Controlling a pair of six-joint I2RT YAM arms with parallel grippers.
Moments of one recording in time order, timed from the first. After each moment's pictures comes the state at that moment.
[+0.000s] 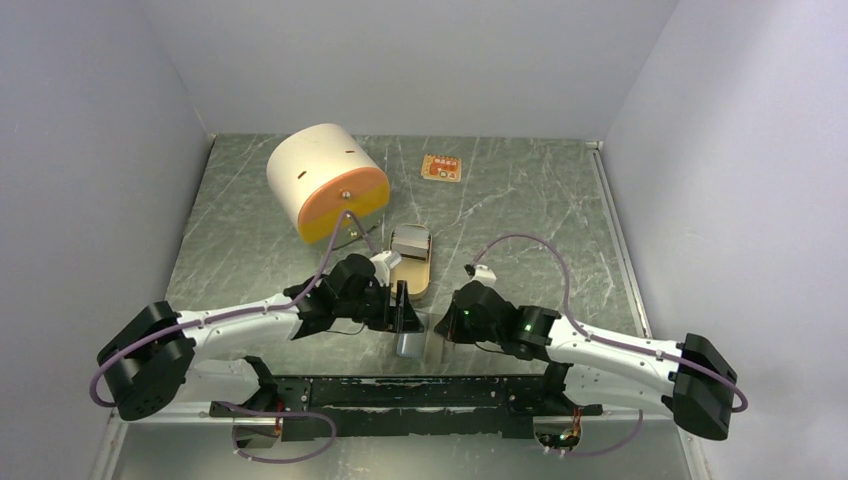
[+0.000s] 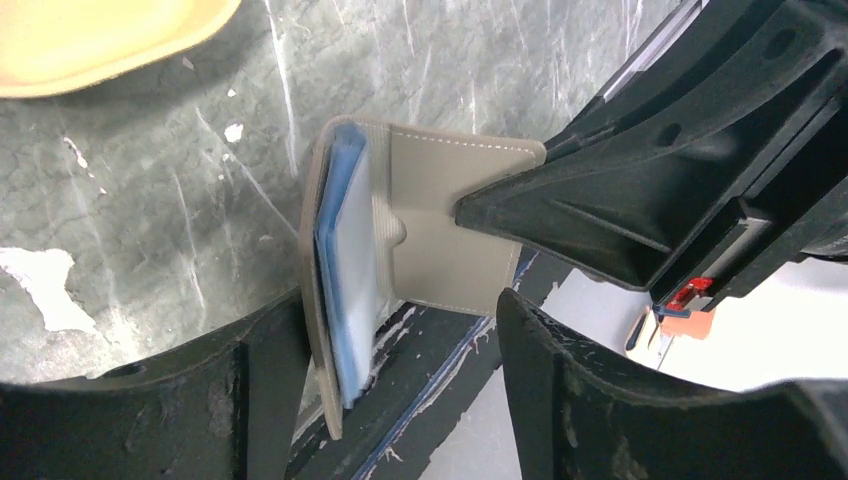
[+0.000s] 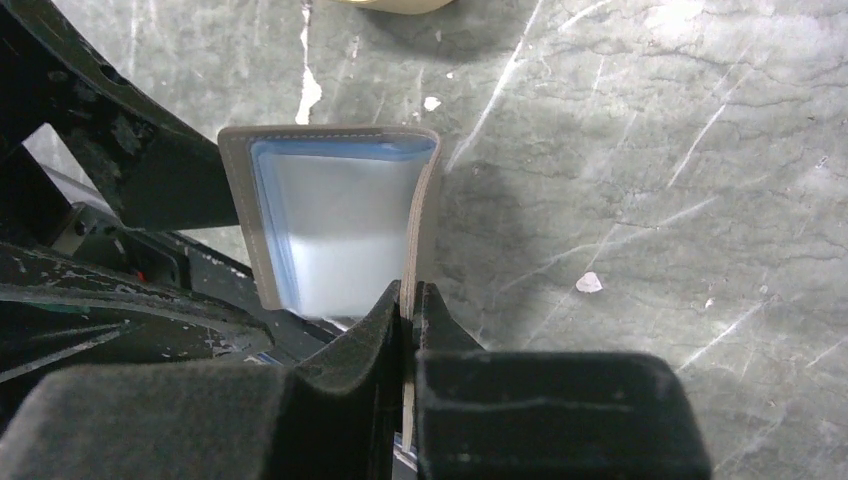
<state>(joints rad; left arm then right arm) -0.92 1.23 0.55 0.03 0.31 -0.82 1.06 0.96 0.48 -0.29 0.17 1.01</state>
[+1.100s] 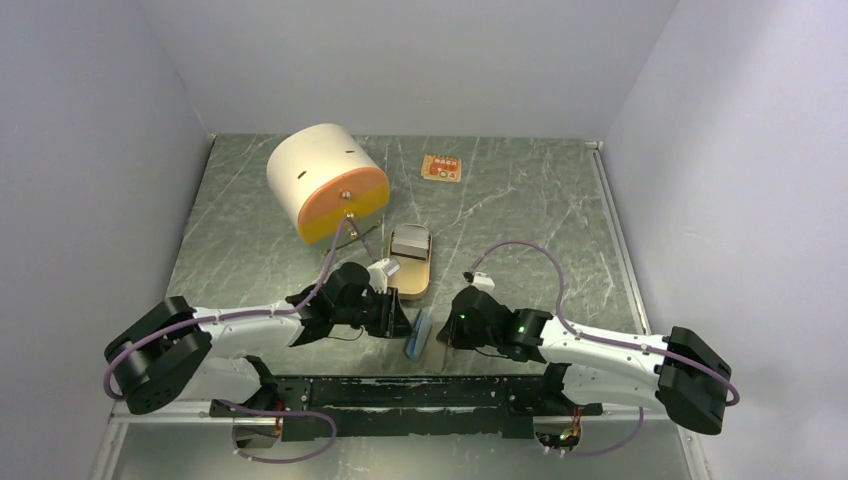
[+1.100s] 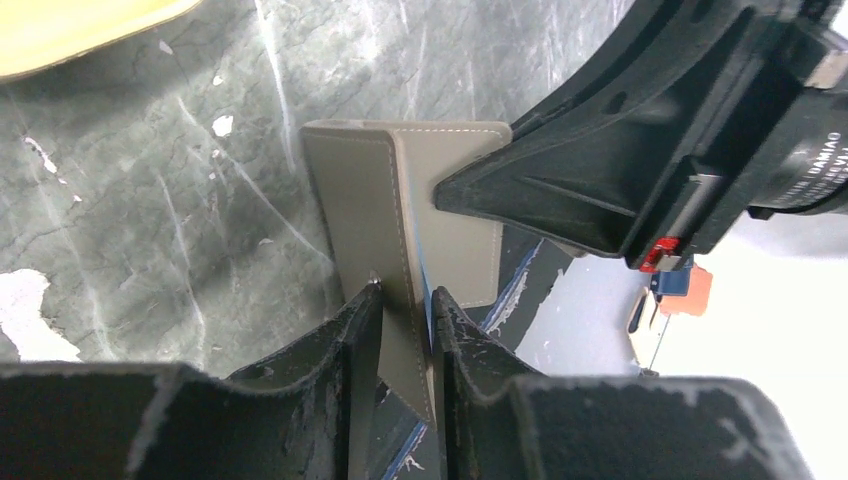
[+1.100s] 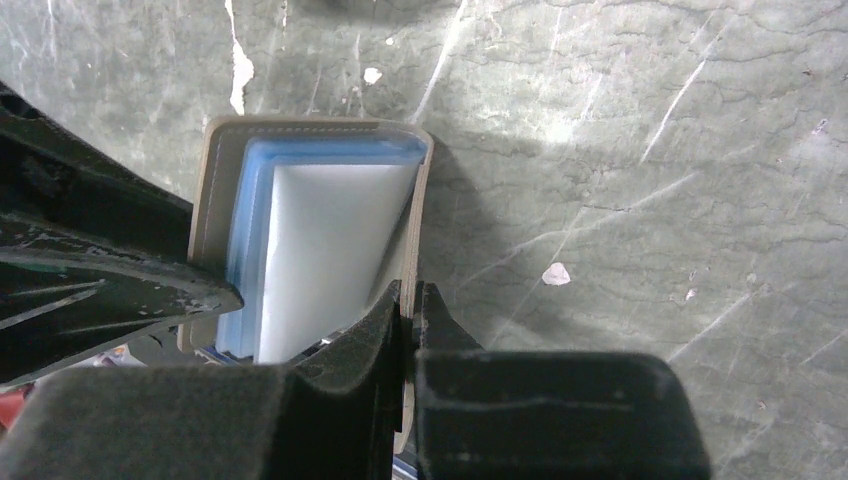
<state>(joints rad) -0.90 1.28 0.43 0.27 0.39 -0.81 1.06 1.03 0.43 -0.26 0.15 1.03</state>
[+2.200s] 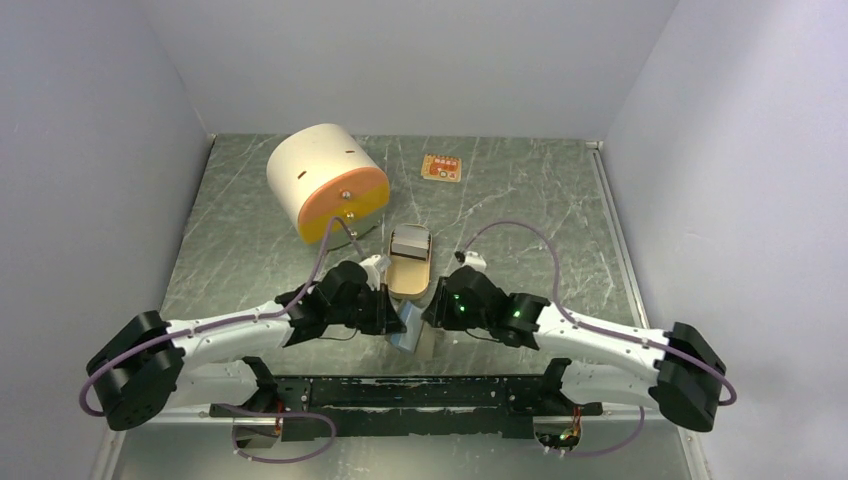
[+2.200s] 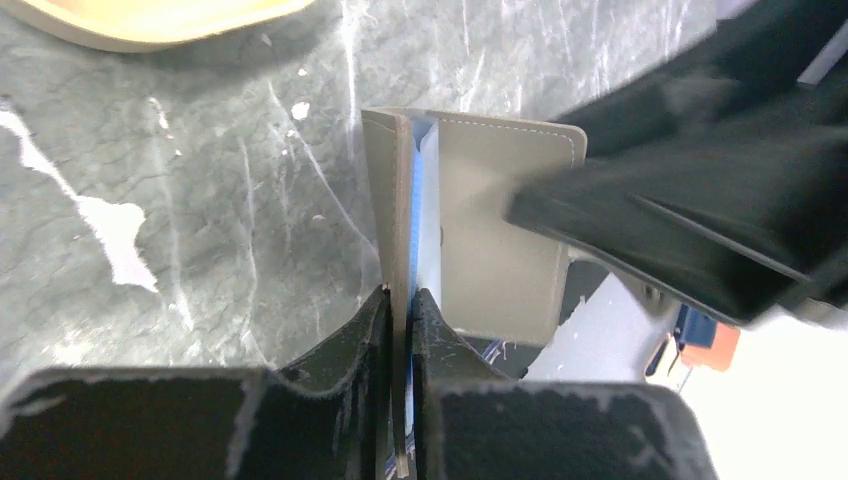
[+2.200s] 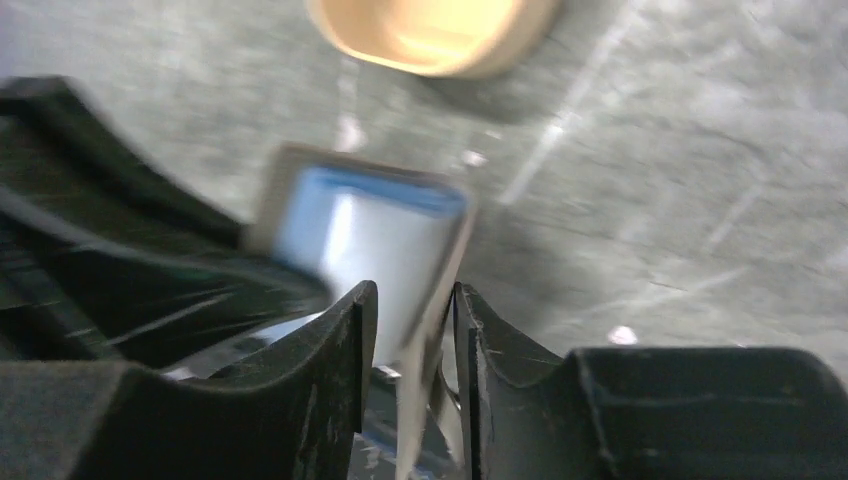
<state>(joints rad) -0.91 1.19 0.45 0.09 0.28 -0.83 1.02 1.11 0.55 -0.25 0.15 0.95</state>
